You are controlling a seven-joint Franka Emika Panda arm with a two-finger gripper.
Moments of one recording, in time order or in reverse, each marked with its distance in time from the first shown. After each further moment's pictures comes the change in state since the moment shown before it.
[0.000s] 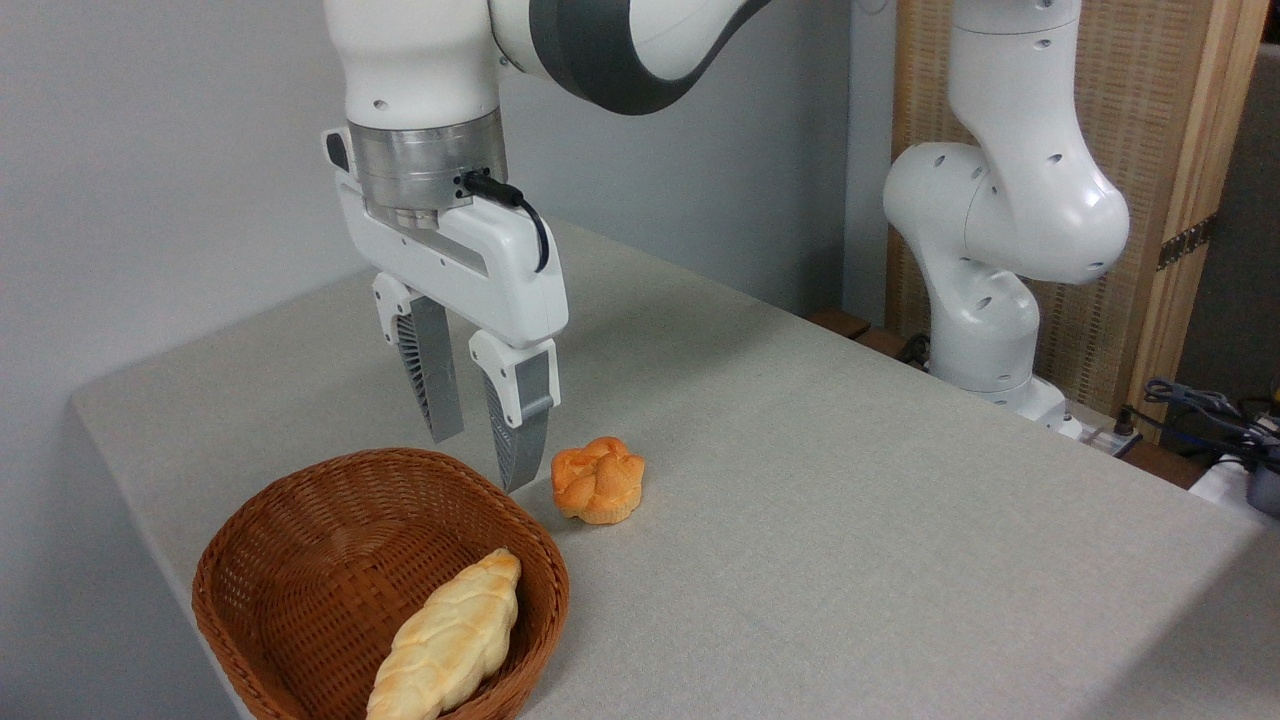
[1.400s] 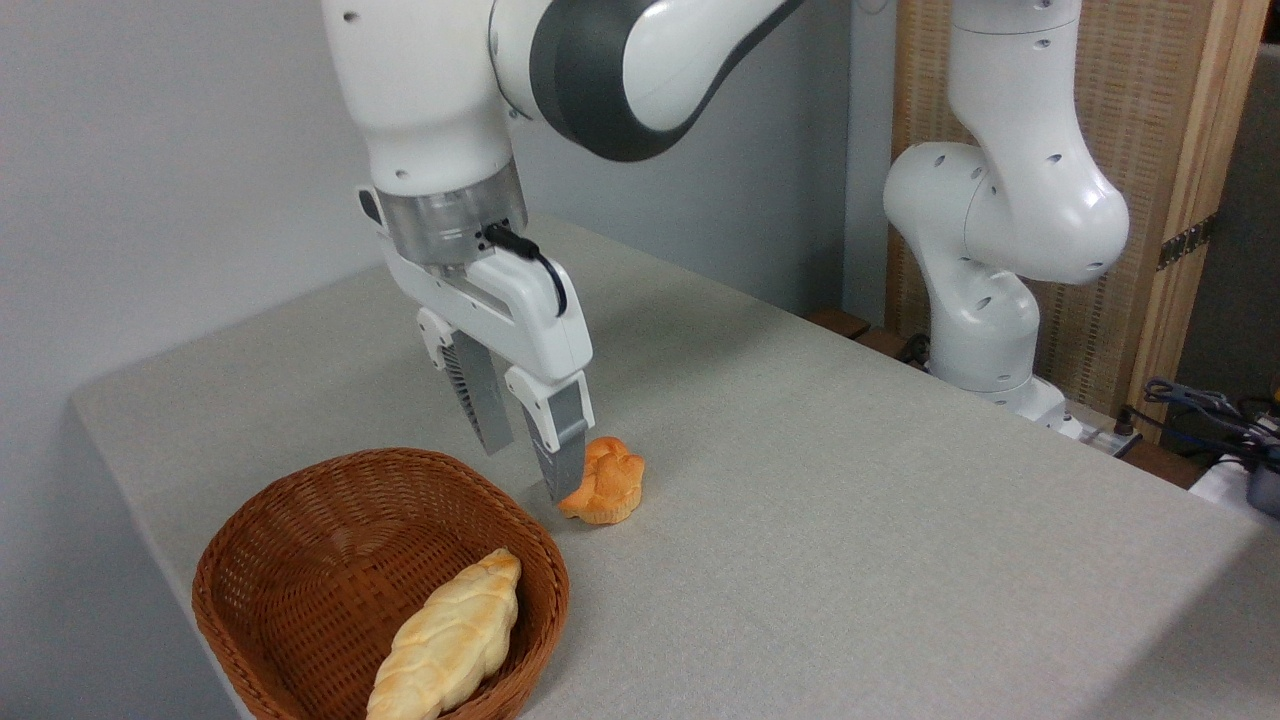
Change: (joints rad) arm -0.008 -0.001 -0.012 -0.082 0.000 -0.051 0.022
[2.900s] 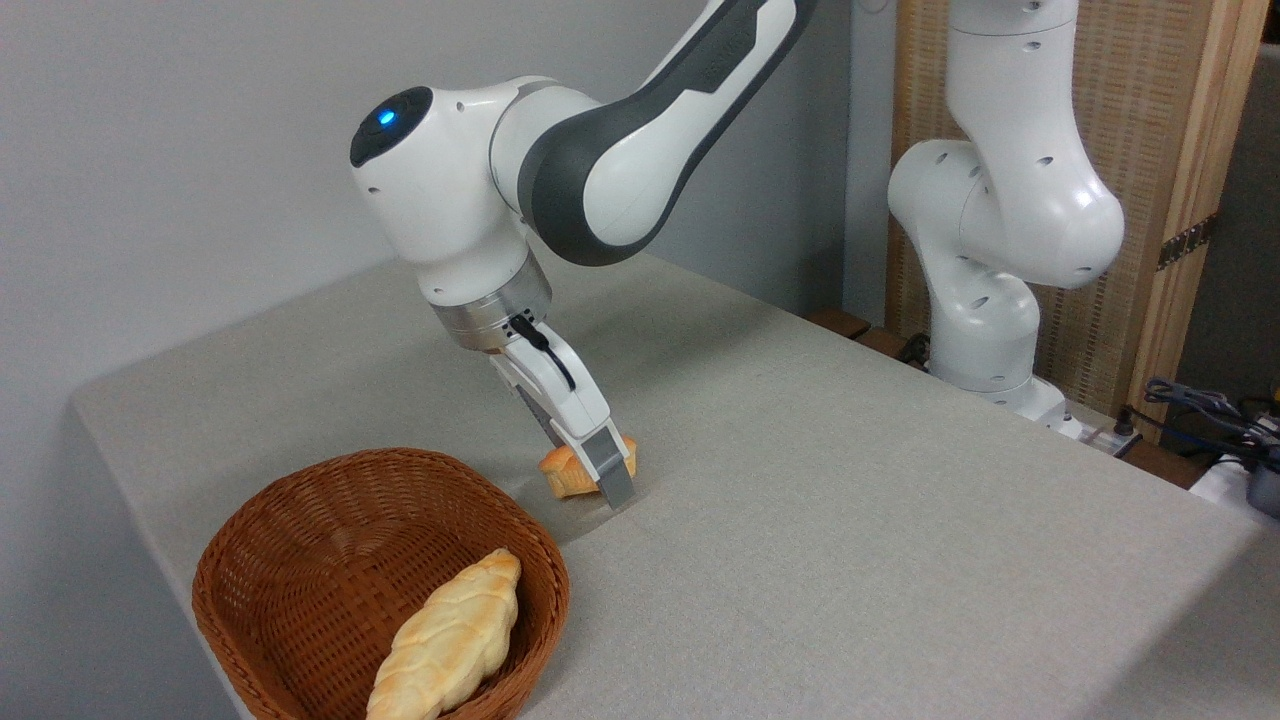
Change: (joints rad) arm -0.115 0.016 -0.006 -0.207 -0.008 0.000 0.037
